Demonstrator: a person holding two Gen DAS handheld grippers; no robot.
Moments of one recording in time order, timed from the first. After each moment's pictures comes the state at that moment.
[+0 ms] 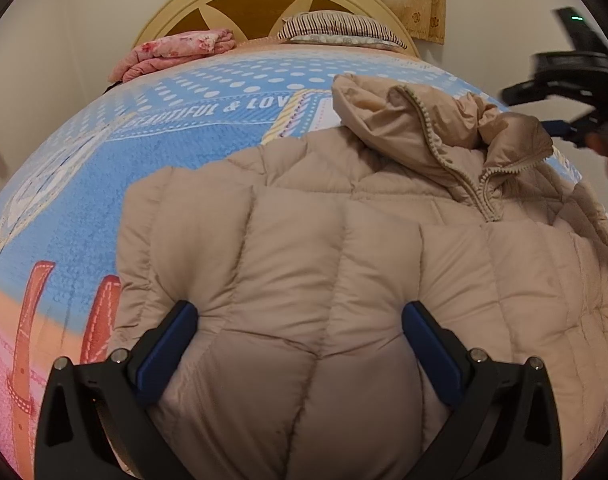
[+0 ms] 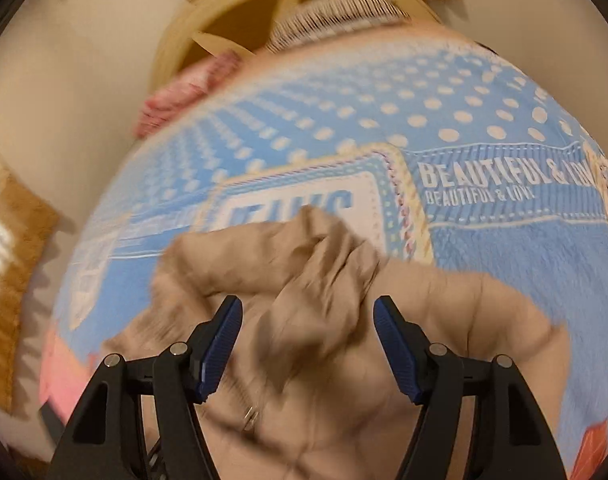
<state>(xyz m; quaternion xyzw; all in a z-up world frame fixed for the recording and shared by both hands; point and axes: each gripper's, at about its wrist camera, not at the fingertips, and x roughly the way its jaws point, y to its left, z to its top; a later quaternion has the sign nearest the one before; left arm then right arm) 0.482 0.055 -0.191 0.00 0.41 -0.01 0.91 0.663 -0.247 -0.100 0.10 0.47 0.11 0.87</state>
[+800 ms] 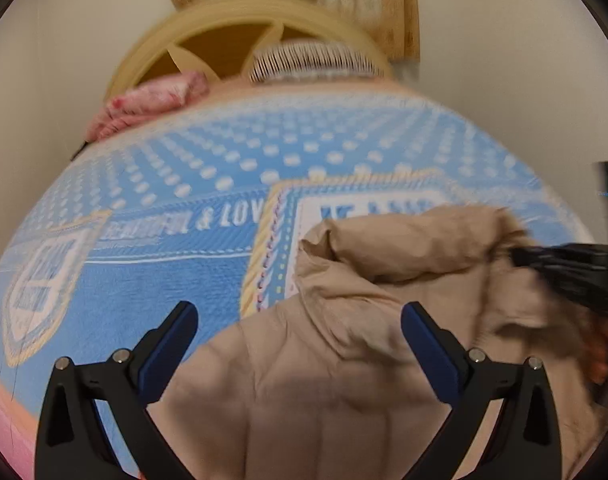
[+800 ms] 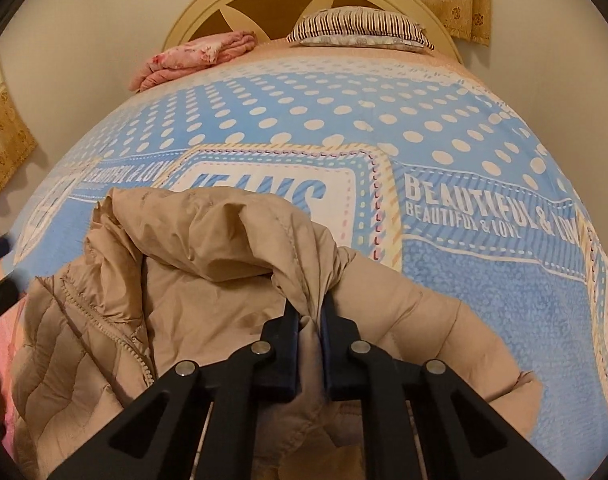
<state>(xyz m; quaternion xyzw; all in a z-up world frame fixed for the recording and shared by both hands) 0.586 0.032 -0.117 0.05 0.39 -0.04 0.92 0.632 -0.258 -0.120 0.00 0.42 0.12 0.90</state>
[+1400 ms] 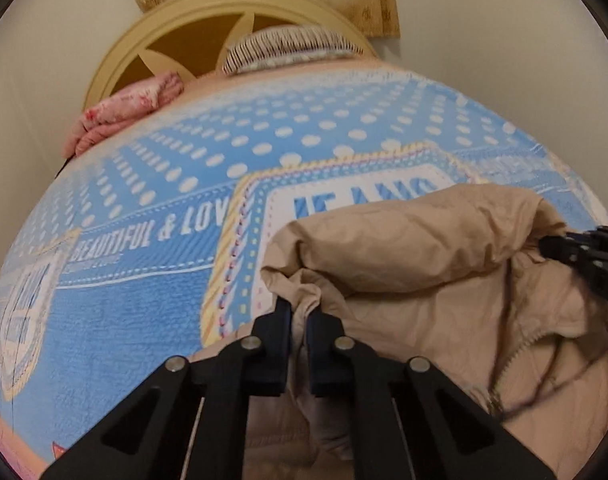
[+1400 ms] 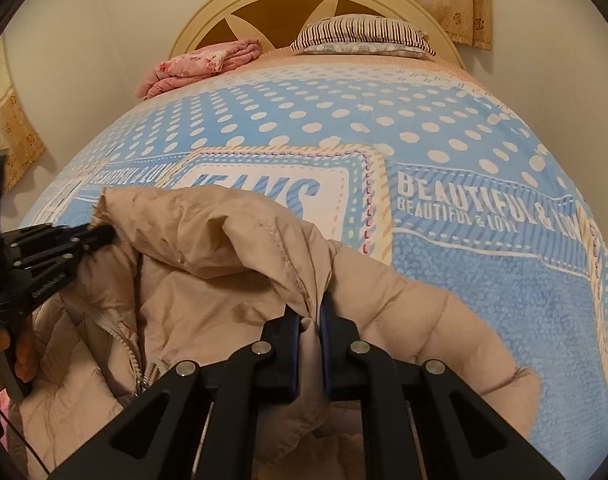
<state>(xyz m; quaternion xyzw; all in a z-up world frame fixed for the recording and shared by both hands) 0.589 0.006 -0.130 0.09 0.38 -0.07 0.92 0.623 -0.276 -0.128 0.00 0.41 0.13 0.90</state>
